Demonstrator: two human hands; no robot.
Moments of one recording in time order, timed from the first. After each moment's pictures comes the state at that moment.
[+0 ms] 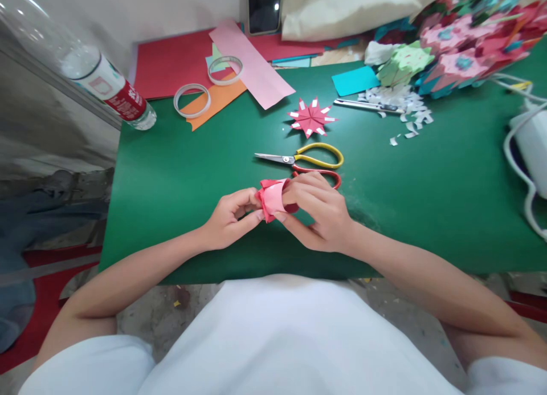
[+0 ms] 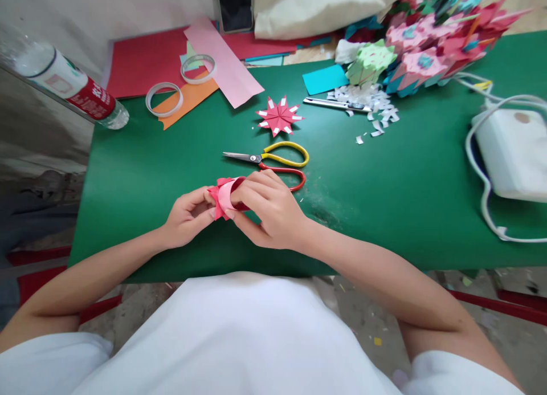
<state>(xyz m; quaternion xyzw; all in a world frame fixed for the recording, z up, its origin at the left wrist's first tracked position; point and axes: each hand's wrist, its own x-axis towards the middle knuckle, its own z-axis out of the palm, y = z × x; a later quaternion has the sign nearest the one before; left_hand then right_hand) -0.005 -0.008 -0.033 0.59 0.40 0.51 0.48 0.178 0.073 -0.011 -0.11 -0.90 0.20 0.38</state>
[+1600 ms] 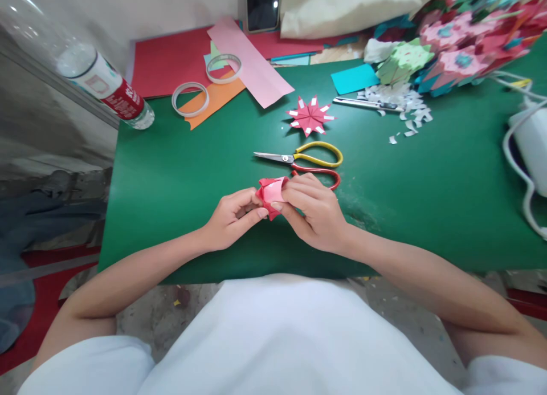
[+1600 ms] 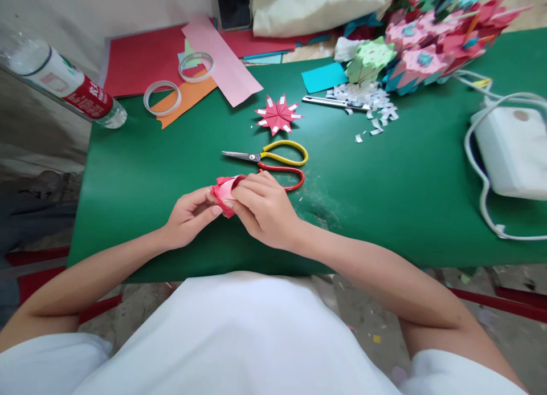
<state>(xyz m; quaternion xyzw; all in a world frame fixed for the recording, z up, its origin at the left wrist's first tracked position) -0.004 -0.009 -0.029 0.60 0.46 0.48 0.45 0.173 0.068 -0.015 -0.16 -0.89 0.23 0.36</state>
